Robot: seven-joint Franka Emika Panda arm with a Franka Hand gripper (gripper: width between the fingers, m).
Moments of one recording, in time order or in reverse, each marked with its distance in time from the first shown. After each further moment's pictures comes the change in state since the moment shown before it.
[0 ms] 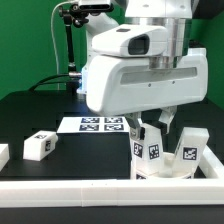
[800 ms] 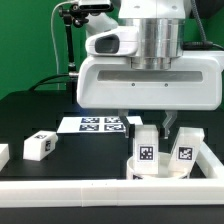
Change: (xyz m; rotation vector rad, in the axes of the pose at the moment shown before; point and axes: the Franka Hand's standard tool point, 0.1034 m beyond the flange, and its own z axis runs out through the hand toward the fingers) arm -0.002 0.004 0.001 0.015 0.005 0.626
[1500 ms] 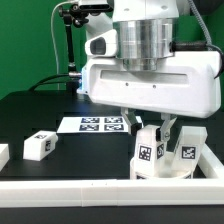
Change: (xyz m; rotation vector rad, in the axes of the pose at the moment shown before) arm 0.000 -0.004 0.001 0.078 -0.026 0.619
